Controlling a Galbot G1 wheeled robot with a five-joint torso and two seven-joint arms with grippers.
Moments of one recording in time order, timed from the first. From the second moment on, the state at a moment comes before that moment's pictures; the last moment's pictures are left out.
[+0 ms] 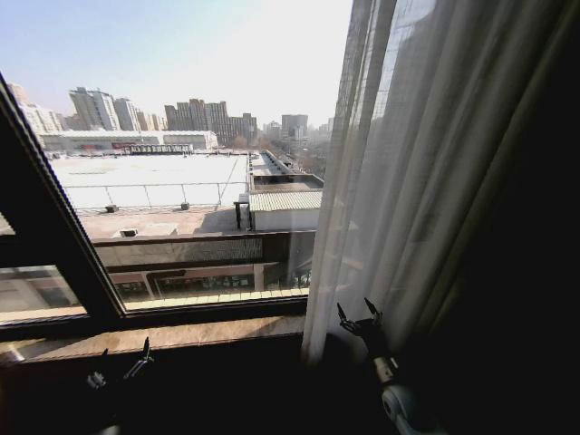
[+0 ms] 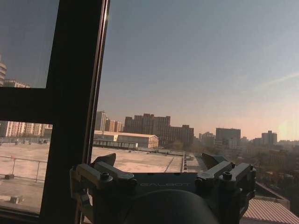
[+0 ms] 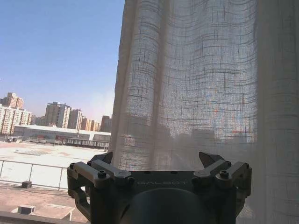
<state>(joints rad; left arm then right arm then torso) 1.67 -1.52 -0.95 -1.90 -0.36 -0.37 0.13 -1.33 1.21 0.49 1.68 0.28 0.36 -0.12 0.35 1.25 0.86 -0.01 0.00</state>
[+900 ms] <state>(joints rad) 1.67 -1.52 -0.95 -1.90 -0.36 -0.37 0.13 -1.24 1.24 0.44 1.63 0.21 0.32 -0.06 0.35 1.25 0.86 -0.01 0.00</state>
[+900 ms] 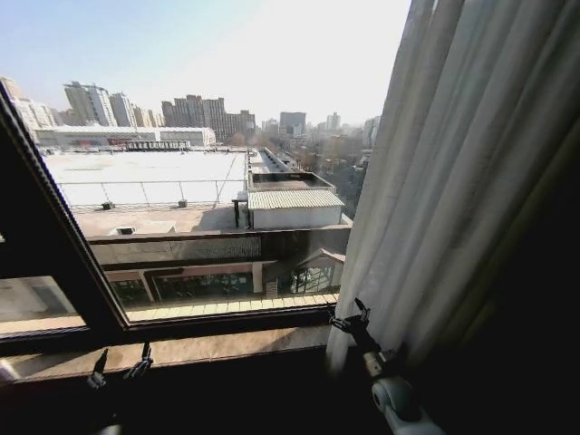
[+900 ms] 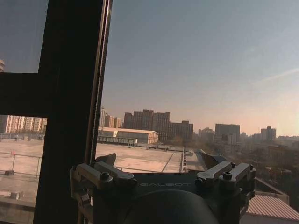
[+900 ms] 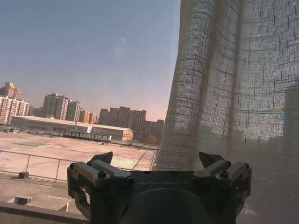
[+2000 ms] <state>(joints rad) 1.67 -1.52 -0.95 -1.90 -0.36 -0.37 0.13 -1.04 1.27 0.39 1.39 0.08 0.27 0.07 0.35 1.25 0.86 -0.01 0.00</state>
